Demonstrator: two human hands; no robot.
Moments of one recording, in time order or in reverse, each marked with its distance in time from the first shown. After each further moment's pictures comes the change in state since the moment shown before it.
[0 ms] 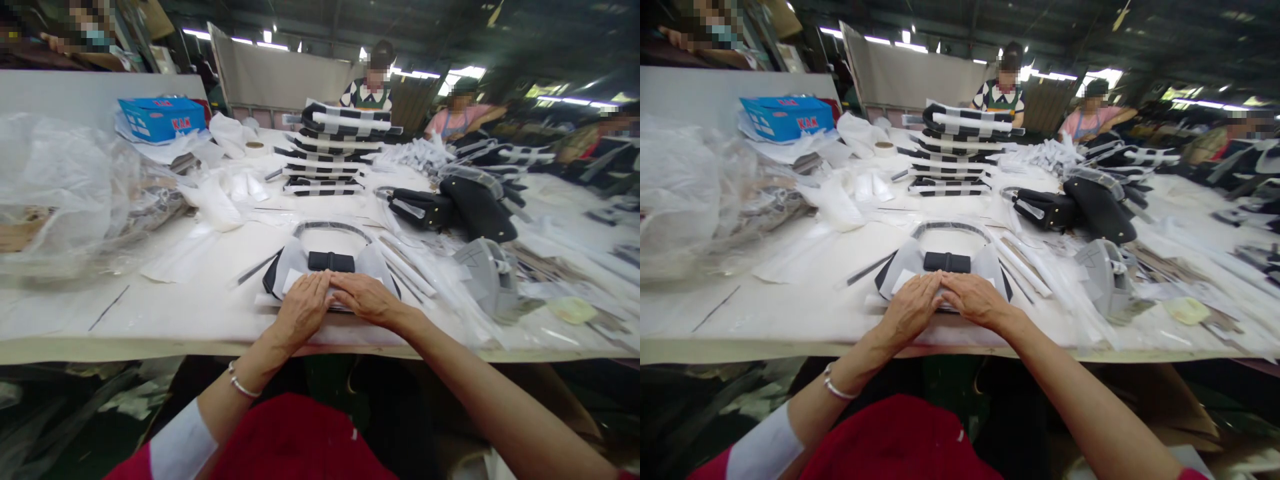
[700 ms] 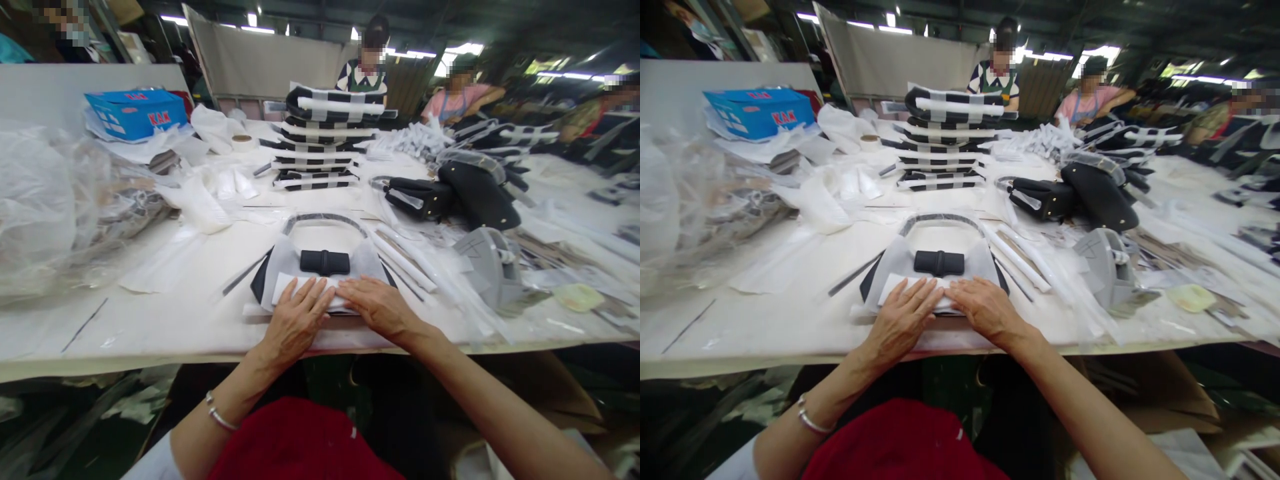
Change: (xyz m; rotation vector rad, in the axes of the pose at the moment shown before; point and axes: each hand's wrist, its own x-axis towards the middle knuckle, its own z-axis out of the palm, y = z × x) left_hand -0.023 -0.001 0.002 0.047 -0.108 0.117; right_hand -0.042 0.014 0.013 -0.123 0.151 0.060
